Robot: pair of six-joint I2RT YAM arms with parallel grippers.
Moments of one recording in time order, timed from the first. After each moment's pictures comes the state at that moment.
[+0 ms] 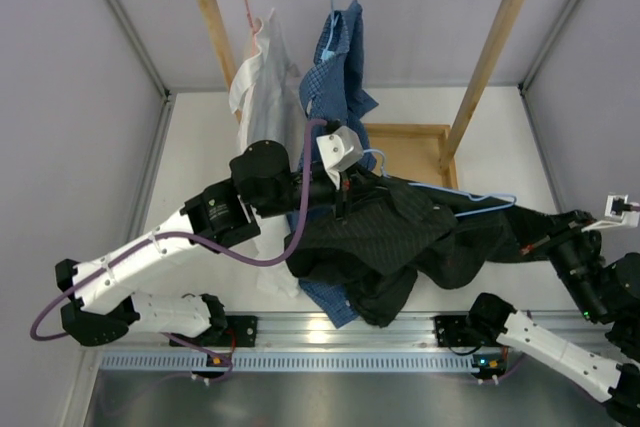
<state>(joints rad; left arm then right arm) -1.11 1.19 1.42 -0.24 0.23 -0.07 0.93 0.15 1.00 -0.84 0.66 0.65</state>
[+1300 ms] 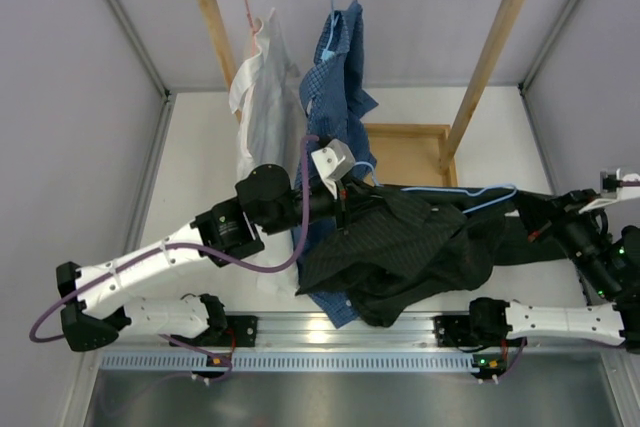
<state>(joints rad) -1.13 1.11 1.17 -0.04 0.12 -0.19 1.46 0.26 1.18 -0.97 1.09 0.42</state>
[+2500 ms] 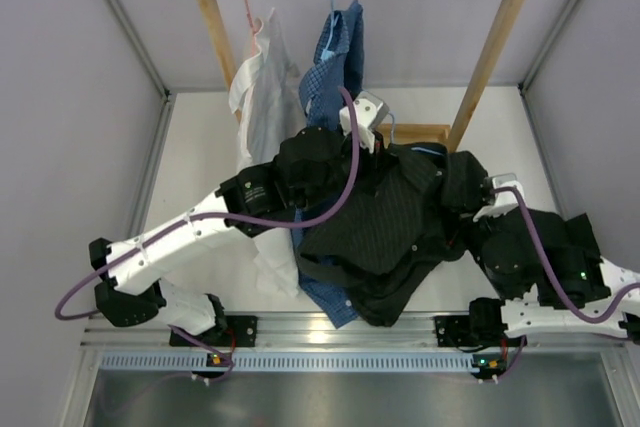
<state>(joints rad) -1.17 1.39 1.65 -0.42 -0.27 -0.27 1.46 0.55 0.95 -0.80 1.13 0.53</state>
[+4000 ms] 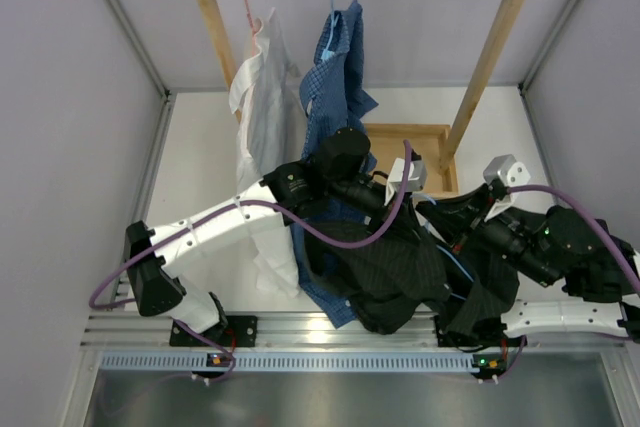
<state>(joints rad) -1.06 1.53 1.51 -0.26 0.92 0.00 1.46 0.59 1.16 -0.58 0.59 0.12</state>
